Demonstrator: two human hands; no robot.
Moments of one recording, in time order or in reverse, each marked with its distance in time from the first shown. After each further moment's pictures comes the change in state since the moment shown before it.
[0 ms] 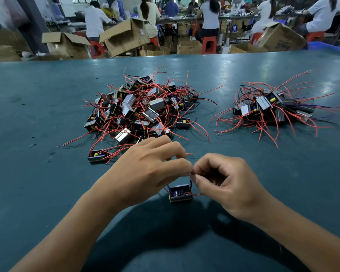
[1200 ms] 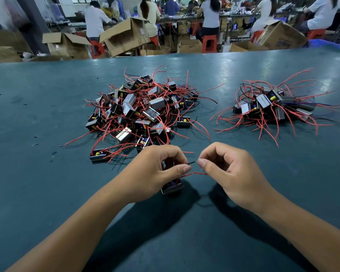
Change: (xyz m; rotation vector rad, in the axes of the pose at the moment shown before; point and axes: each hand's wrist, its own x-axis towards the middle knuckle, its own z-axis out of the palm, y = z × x) left_hand -0.006 -0.004 0.030 -0.763 -0.074 -0.588; right_hand 0.003 0.011 -0.006 0.022 0.124 0.151
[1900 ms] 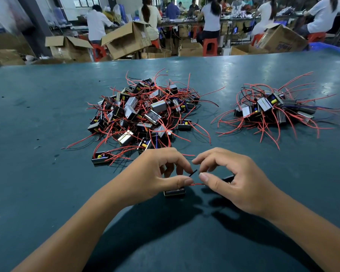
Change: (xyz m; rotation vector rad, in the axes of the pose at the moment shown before) left_hand -0.005 0.007 -0.008 0.049 -0.029 0.077; right_hand -0.002 -0.005 -0.013 -0.178 -0.155 -0.175
